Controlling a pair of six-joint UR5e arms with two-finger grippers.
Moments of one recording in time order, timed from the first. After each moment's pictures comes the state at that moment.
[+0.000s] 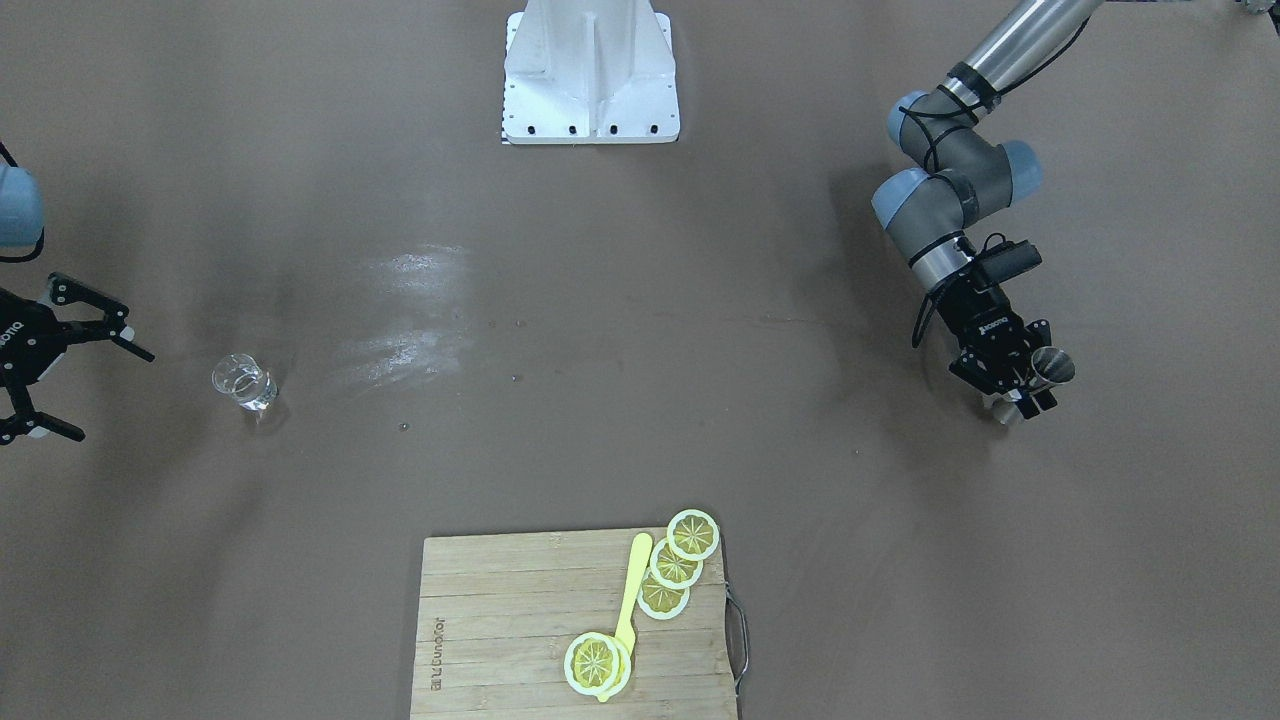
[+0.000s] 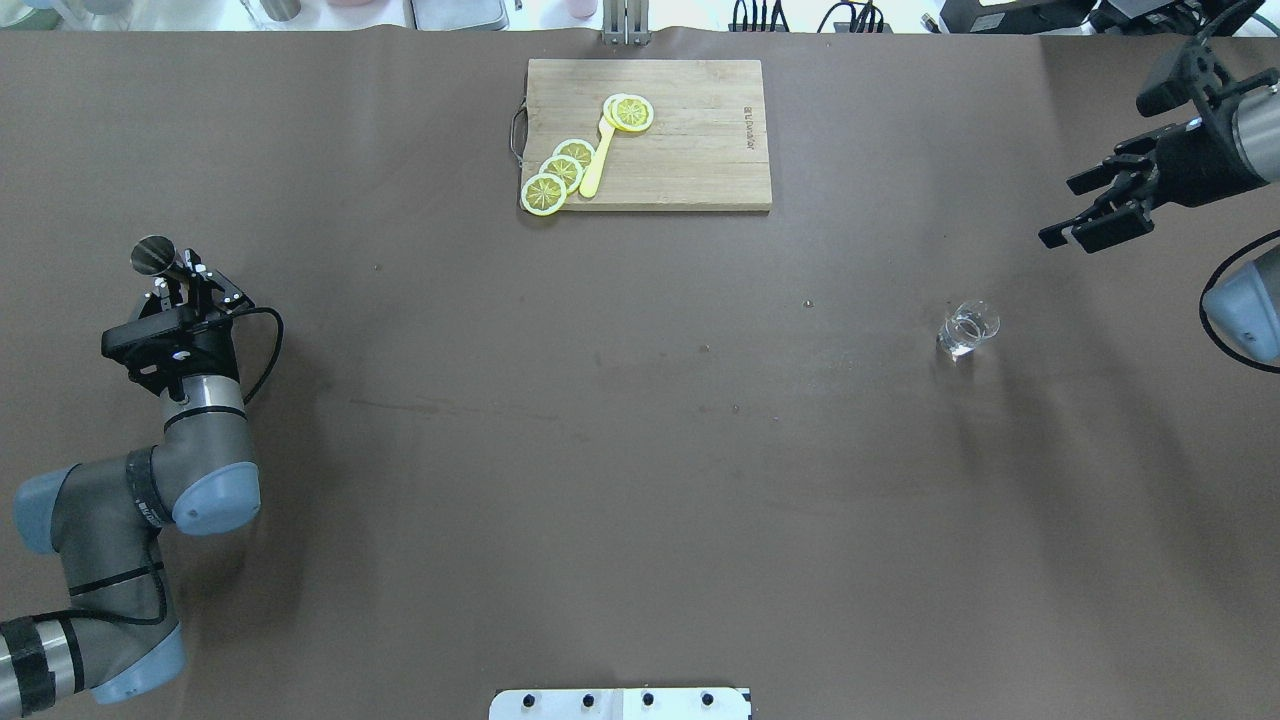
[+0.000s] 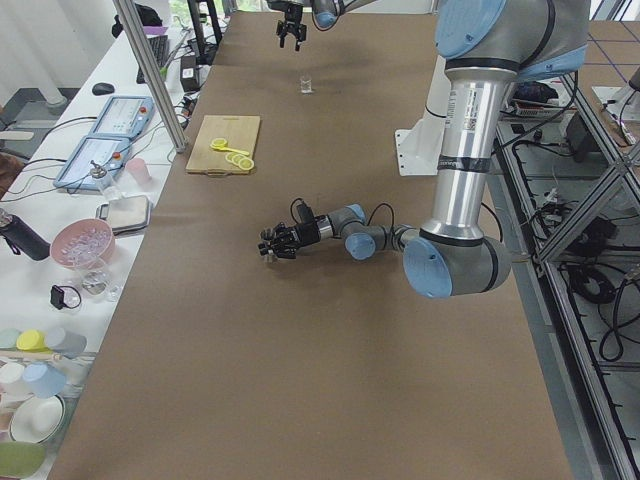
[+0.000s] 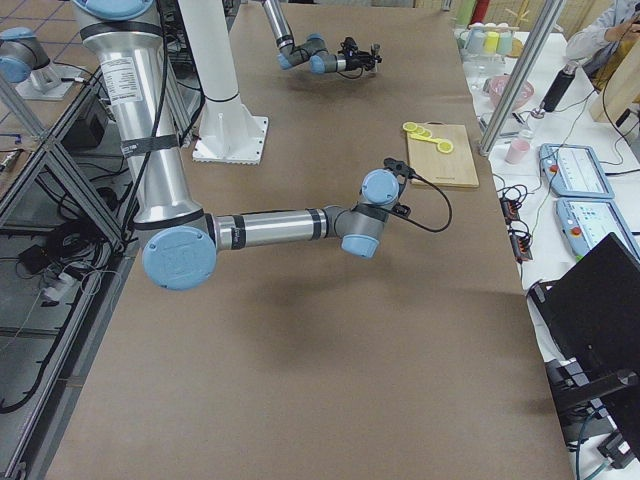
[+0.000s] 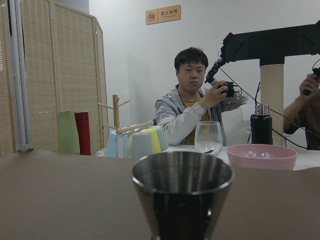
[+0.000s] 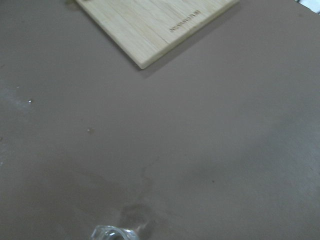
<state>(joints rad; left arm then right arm) -0.42 -1.72 -1.40 -2.09 -0.38 -1.79 1.19 -1.37 1.53 -0.79 2.47 0.11</state>
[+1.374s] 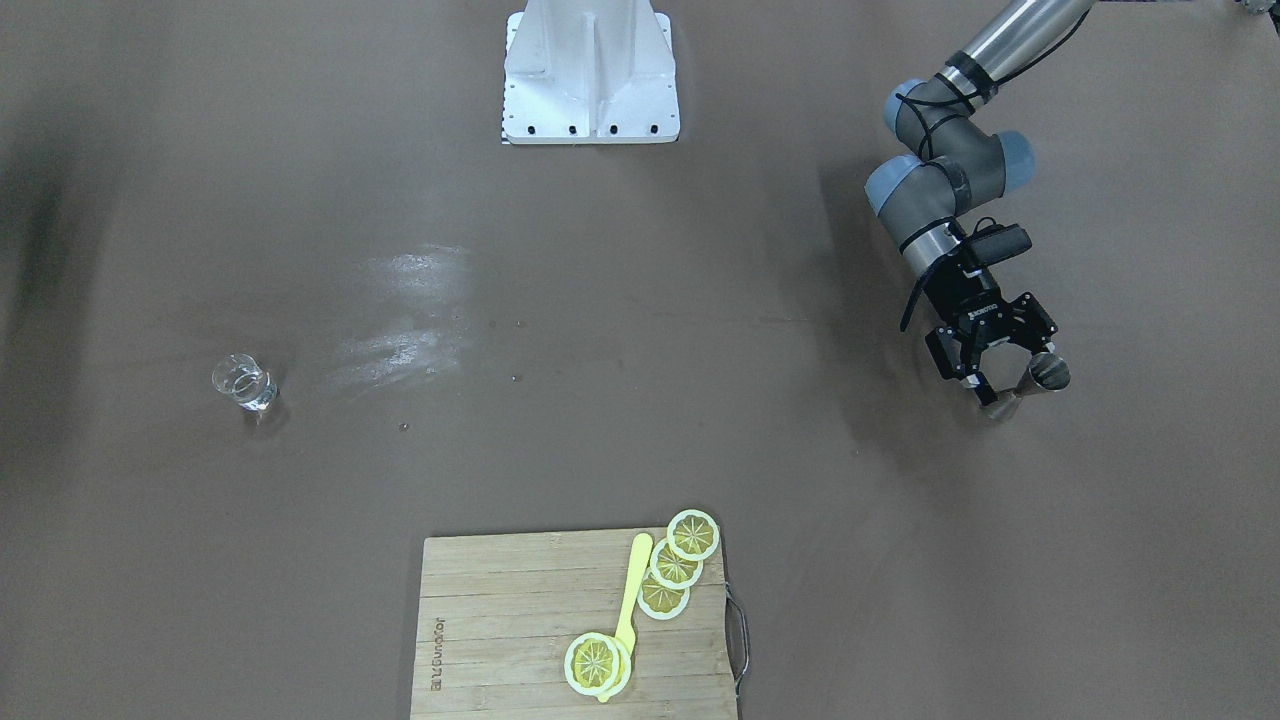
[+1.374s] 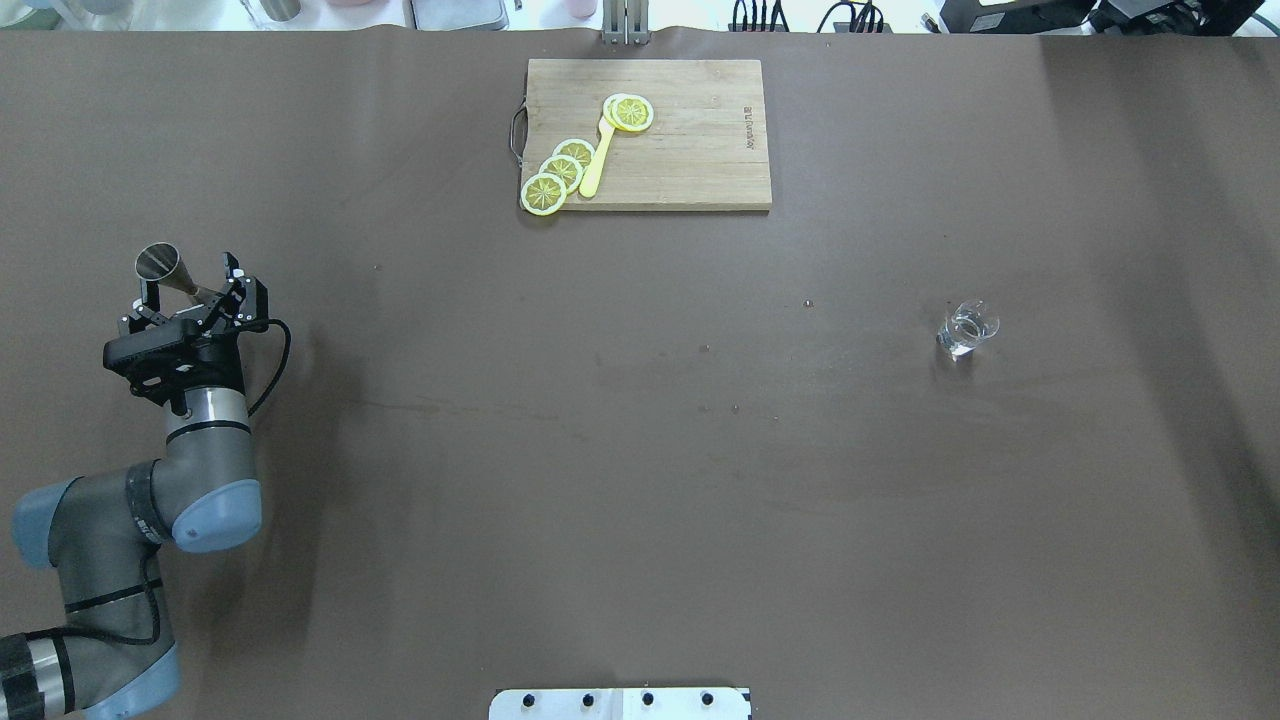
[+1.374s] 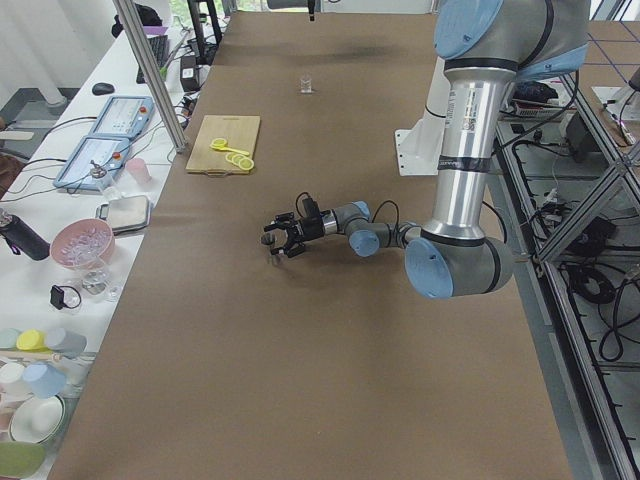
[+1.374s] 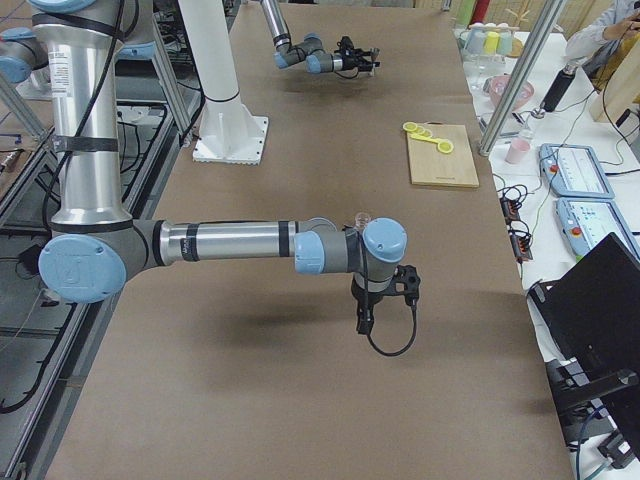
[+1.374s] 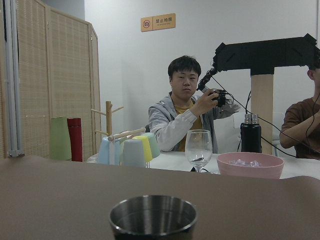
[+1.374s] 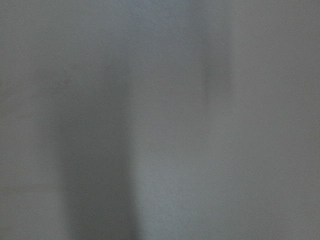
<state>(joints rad) -0.38 -1.69 -1.47 -2.09 -0.32 -1.79 1.47 -1.61 1.64 -1.57 2.33 0.11</state>
